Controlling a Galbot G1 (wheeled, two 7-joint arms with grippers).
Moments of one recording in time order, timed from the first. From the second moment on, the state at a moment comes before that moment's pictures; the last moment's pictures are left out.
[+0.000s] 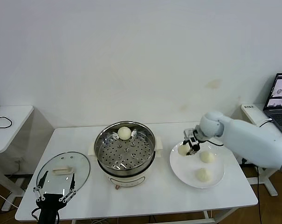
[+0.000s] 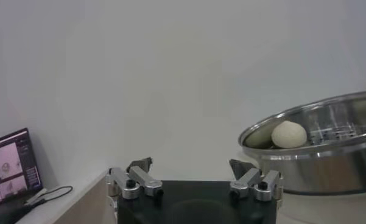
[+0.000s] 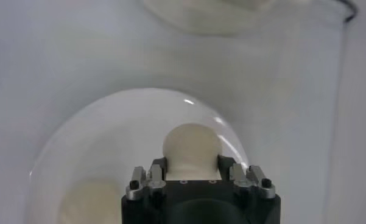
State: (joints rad) left arm 1.92 -1.29 -0.69 -2.23 0.06 -0.14 -0.19; right arm 0.26 0.77 -1.04 1.37 0.03 -0.32 -0.99
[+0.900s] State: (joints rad) left arm 1.92 -1.26 -0.70 -2.24 0.05 -0.14 -0.19; right arm 0.61 1.07 -1.21 1.45 0.46 -0.53 -0.83
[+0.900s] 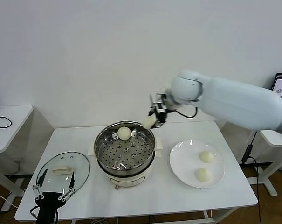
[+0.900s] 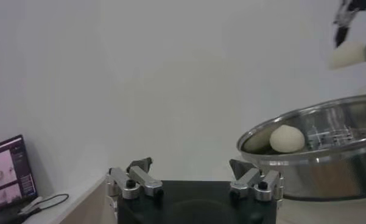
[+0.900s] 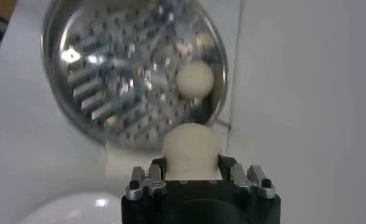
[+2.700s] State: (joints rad) left arm 1.92 -1.28 -0.72 -2.26 0.04 -0.15 -0.19; right arm 0.44 1.45 -1.22 1.20 0.41 -0.65 -0.79
